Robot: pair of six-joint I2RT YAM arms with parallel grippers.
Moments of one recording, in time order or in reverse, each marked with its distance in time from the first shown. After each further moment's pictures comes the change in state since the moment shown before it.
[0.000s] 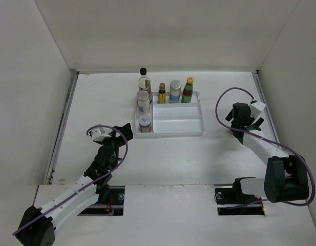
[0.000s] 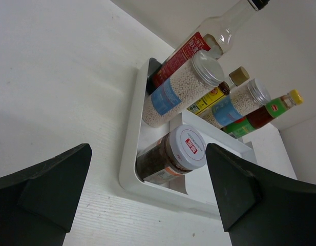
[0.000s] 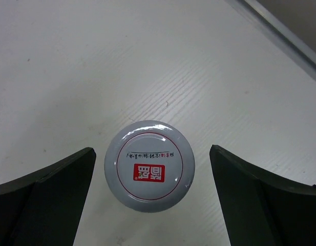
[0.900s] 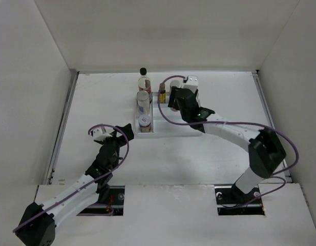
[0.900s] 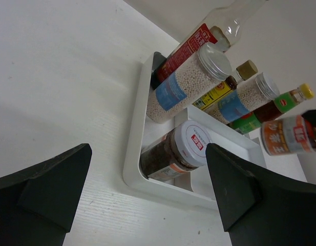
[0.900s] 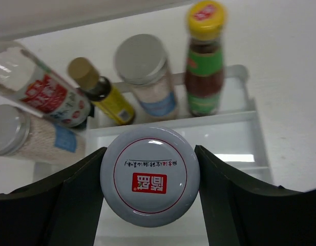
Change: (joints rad) left arm -0.005 0.043 0.000 0.016 0.000 0.000; right arm 0.620 0.276 0.464 0.102 -0.012 -0.089
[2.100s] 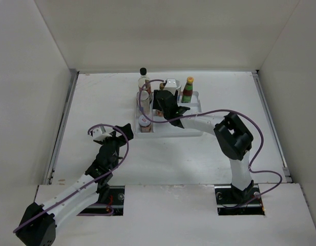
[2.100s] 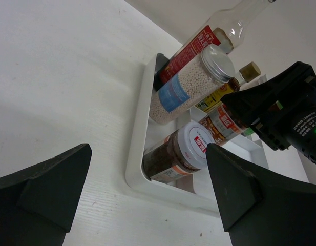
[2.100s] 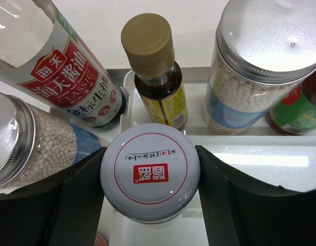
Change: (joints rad) left arm 0.011 0.002 0.000 0.000 -0.001 0.000; right arm 0.074 0.460 0.283 0.130 -0.046 -0.032
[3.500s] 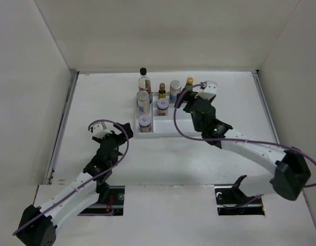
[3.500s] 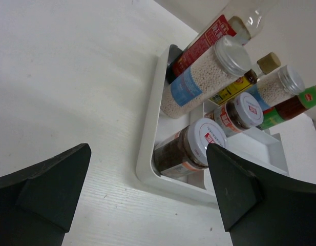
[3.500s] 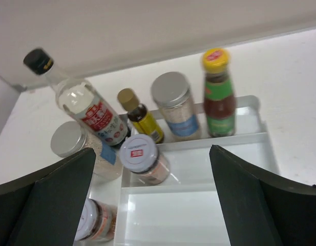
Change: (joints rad) left arm 0.010 0.011 0.080 -0.174 -0.001 0.001; right arm 0.017 -0.609 -0.408 0.098 0.107 -0.021
